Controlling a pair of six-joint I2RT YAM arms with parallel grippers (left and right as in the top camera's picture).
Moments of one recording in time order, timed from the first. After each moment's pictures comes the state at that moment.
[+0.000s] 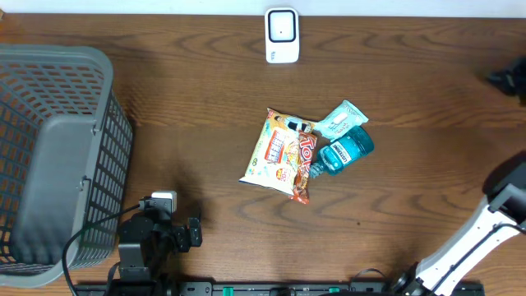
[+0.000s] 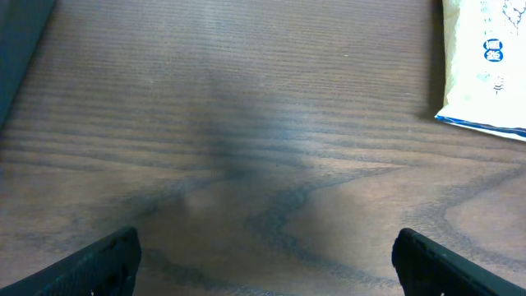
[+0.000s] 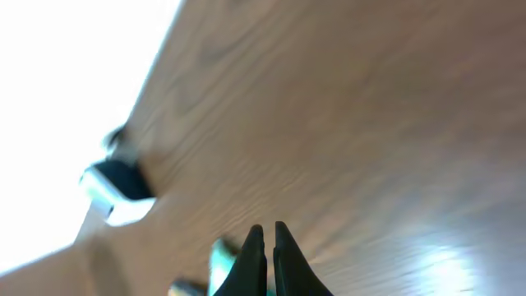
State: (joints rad) left arm -0.02 0.12 0.17 -0.76 0.15 -0.06; right arm -0.58 2.30 2.26 -1.17 -0.66 0.29
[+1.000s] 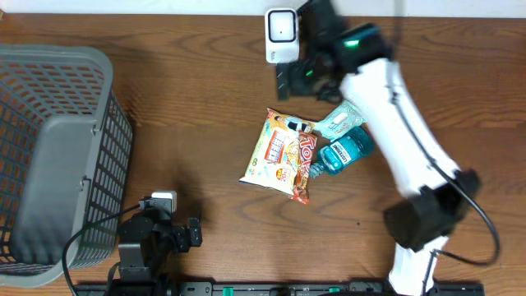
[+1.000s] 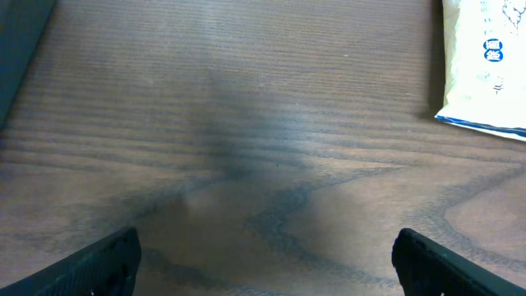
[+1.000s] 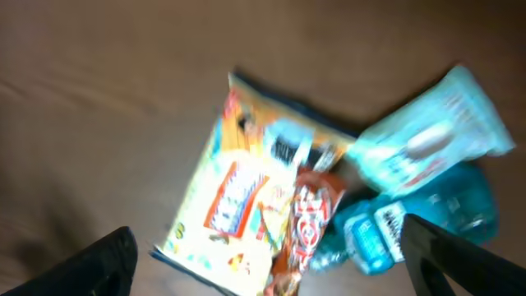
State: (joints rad) left arm -0.02 0.12 0.17 -0.76 0.15 -0.06; right arm 0.49 2.03 2.09 -1.31 -0.03 0.39
